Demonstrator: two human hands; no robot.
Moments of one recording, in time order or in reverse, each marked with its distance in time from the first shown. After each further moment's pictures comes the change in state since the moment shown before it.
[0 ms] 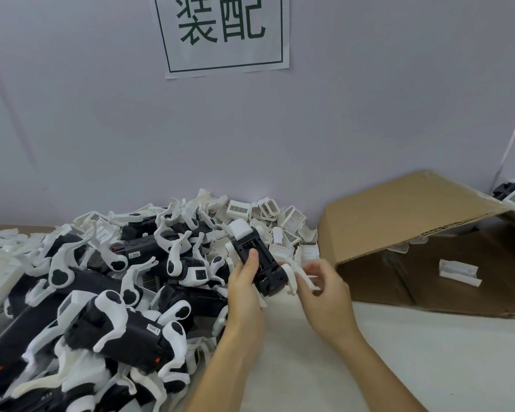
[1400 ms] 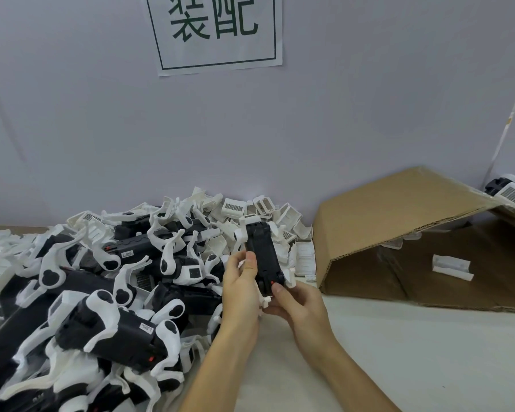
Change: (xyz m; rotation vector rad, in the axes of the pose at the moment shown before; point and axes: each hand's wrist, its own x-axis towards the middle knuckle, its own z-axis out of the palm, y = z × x) left_hand -0.001 -0.001 0.003 0.134 0.086 0.037; right_hand -0.024 -0.002 0.022 0.597 -0.219 0.239
